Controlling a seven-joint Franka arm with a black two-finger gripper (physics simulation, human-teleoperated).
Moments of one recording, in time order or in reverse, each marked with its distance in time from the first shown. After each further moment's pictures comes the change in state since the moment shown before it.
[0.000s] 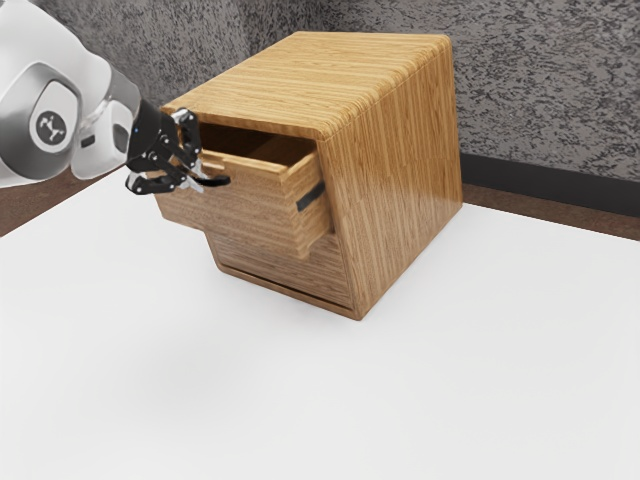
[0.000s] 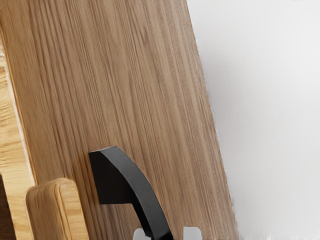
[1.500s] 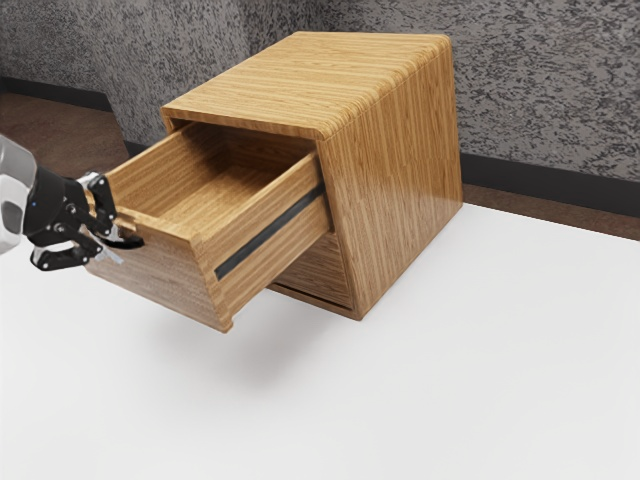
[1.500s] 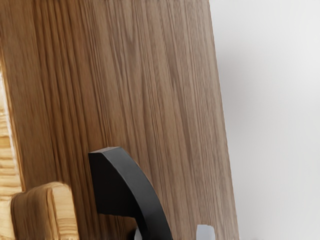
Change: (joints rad) arm -0.063 -0.452 0.119 -0.432 0.054 -0.015 -0.063
